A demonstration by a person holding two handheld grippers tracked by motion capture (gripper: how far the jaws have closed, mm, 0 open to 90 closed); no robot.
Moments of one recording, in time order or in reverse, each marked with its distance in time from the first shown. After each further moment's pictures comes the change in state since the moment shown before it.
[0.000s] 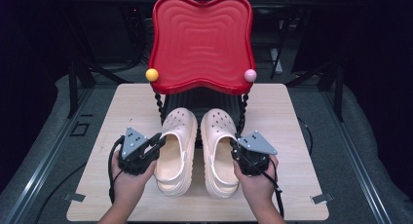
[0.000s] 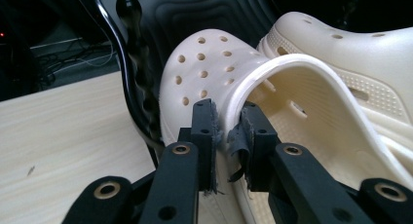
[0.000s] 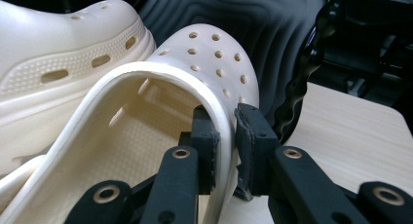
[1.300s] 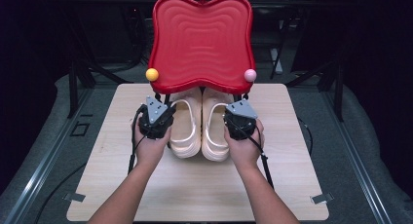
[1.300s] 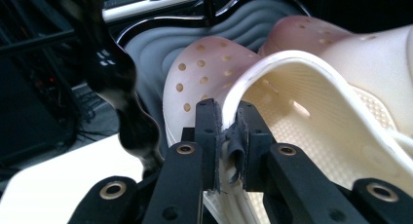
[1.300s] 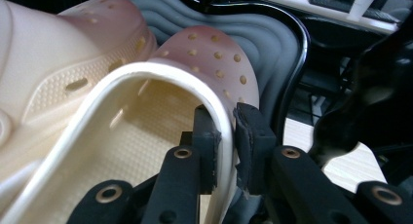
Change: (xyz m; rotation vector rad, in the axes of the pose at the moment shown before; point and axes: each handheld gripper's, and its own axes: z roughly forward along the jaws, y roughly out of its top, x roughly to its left) left arm 0.010 0.035 0.079 -0.076 0.126 0.127; right arm -0.012 0.040 0.078 -0.047 -0.130 -0.032
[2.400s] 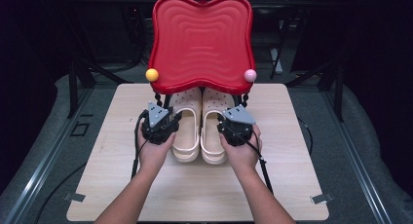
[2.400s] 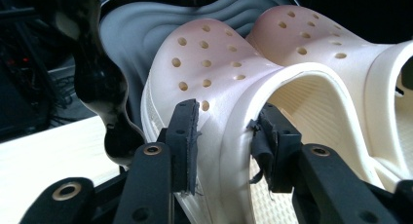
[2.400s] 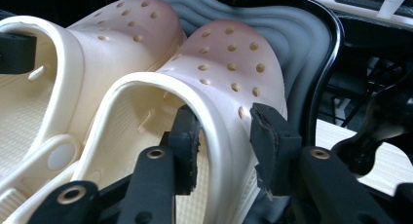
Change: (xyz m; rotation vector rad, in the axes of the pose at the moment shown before) left arm -0.002 -0.015 0.005 0.010 -0.058 -0.113; right arm 0.009 -0.012 -0.003 -0.004 0.083 0.004
